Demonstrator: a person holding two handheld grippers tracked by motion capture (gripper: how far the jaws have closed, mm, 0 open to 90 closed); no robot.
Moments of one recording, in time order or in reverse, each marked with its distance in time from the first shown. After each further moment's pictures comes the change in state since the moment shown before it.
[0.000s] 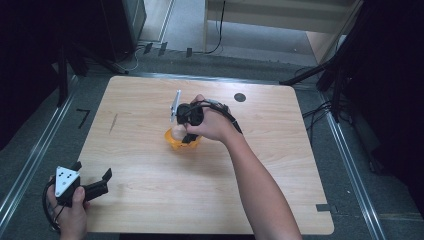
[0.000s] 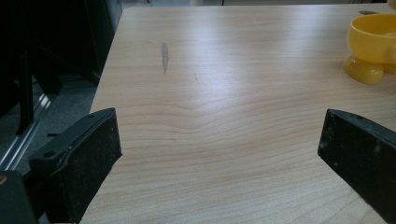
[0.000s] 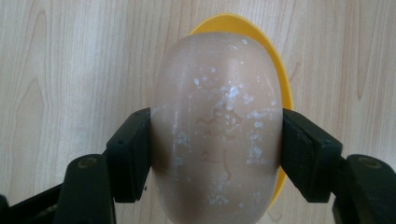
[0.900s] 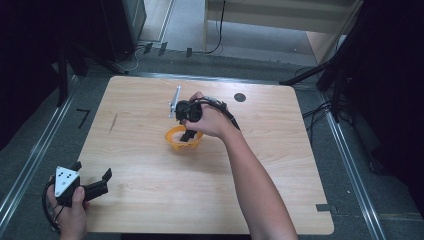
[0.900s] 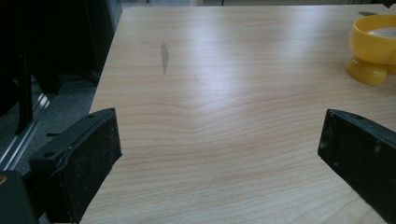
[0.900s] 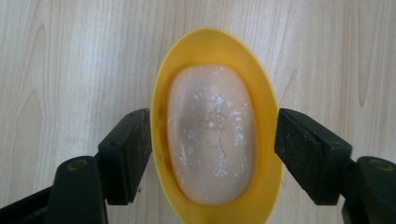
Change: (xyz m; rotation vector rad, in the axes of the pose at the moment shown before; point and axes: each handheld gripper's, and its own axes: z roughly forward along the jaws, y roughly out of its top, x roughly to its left) left arm 0.000 0.000 0.000 0.003 -0.002 -0.003; right arm -0.013 -0.001 0.003 -0.027 0.028 0.035
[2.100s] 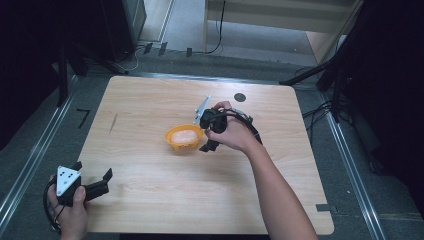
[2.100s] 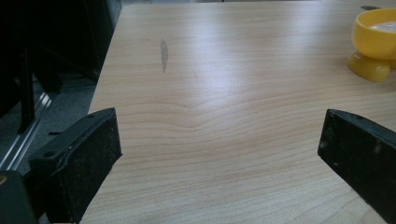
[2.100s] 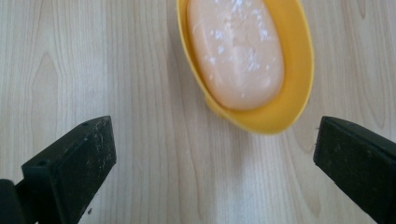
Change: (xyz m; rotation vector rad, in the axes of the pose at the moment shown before) left arm -0.001 0.001 0.002 0.012 0.004 0.010; right arm 0.038 -0.070 -0.016 -0.078 -0.074 0.144
